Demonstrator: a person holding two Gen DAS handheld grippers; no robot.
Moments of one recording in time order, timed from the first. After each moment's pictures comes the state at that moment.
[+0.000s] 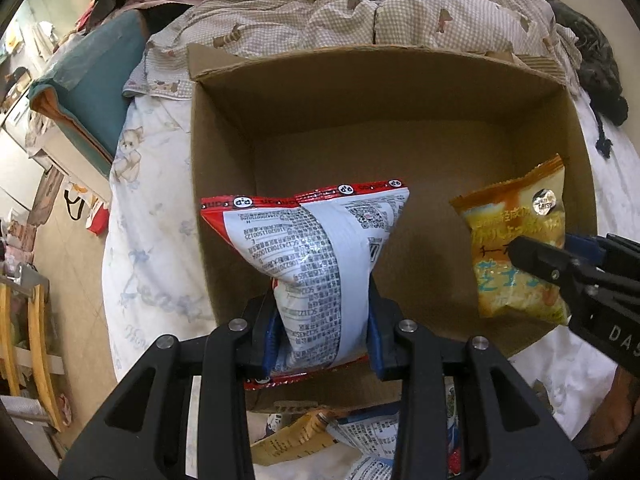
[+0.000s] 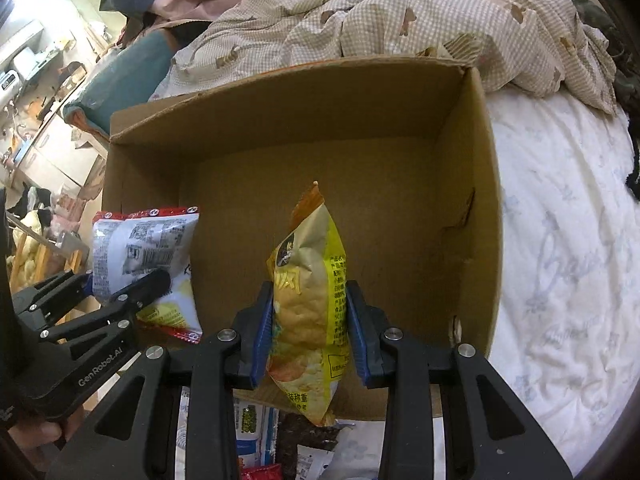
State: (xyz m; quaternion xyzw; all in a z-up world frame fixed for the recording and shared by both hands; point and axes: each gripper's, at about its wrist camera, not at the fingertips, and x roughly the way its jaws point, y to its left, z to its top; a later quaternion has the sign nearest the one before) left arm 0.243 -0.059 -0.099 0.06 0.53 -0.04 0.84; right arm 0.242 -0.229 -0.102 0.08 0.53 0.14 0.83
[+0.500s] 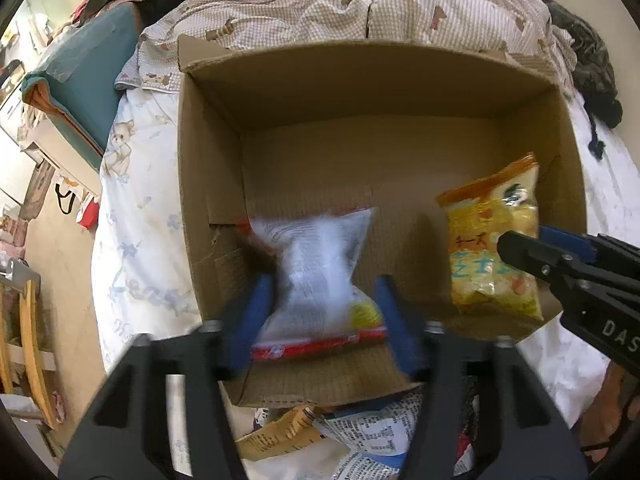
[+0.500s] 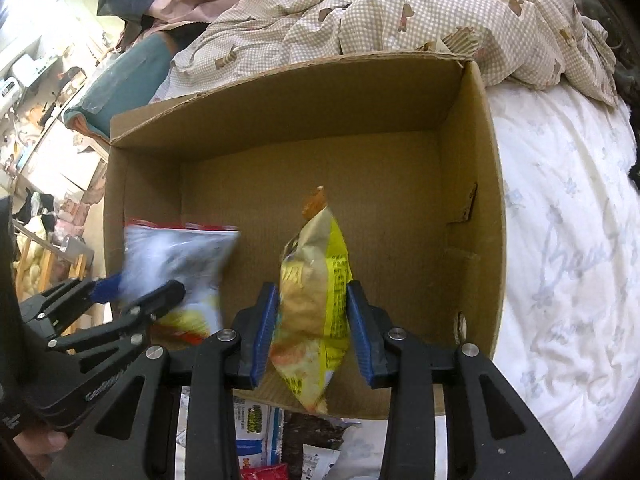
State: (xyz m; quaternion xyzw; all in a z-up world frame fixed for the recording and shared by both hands) left arm 0.241 -0.058 -0.097 0.04 0.54 -0.05 0.84; right arm 0.243 -0.234 -0.101 0.09 0.53 0.14 0.83
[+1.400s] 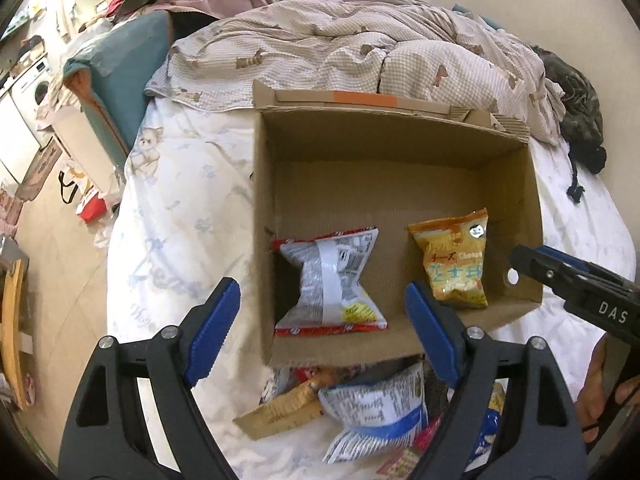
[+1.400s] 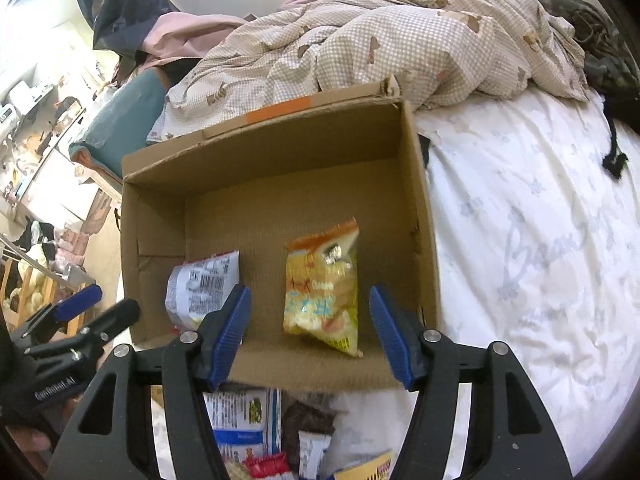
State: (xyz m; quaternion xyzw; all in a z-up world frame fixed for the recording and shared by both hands) left arm 0.204 -0.030 -0.049 -0.02 0.49 -0.04 0.87; right arm 0.214 -0.262 -0.068 0.12 0.49 0.12 0.85
